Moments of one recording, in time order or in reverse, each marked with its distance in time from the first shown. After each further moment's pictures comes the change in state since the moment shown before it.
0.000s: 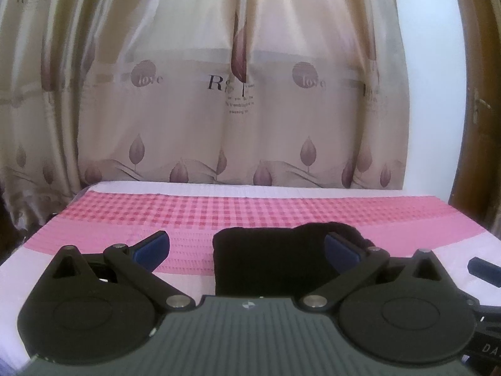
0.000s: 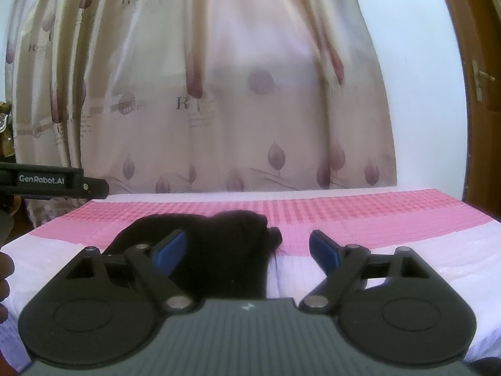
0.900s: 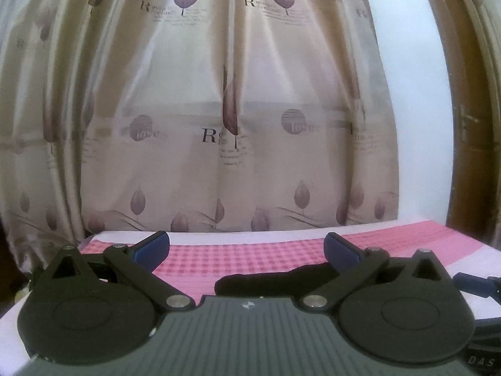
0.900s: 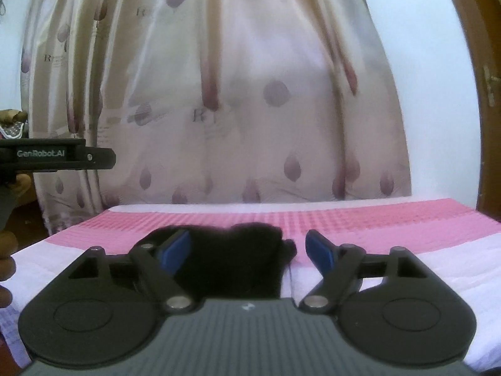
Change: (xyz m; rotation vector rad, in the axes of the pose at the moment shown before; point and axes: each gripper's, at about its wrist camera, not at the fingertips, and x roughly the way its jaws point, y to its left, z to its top) left arm -0.030 -0.012 0.016 0.059 -0.176 -0.003; right arm -0.007 -0.001 0.002 0.001 -0.053 0.053
